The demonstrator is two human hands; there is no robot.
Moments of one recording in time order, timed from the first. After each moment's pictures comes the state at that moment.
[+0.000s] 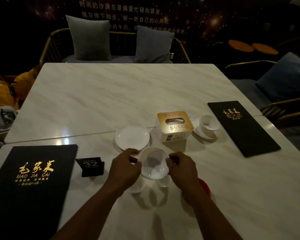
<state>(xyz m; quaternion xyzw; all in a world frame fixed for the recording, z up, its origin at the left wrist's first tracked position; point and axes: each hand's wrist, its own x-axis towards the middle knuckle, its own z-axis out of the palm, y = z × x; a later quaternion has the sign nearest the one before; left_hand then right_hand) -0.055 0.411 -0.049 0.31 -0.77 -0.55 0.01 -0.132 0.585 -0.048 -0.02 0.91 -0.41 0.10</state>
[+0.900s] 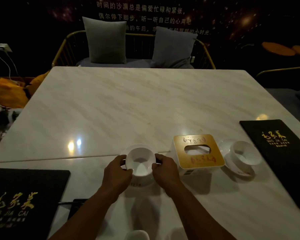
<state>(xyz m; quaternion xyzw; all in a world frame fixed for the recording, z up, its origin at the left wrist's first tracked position) -0.180 0.323 -0.135 0.42 -0.73 -0.54 0.07 -0.271 0.452 -0.132 -0.08 0.86 -0.46 0.23</state>
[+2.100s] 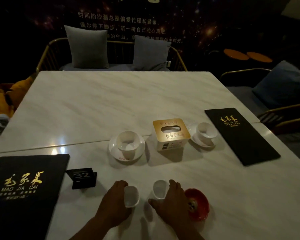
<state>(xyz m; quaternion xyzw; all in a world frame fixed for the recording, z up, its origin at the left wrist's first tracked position) -0.028 0.410 -0.136 0.19 -0.92 -0.32 -0.08 -0.103 0.601 -0.125 -0.05 0.96 -0.20 0.17</state>
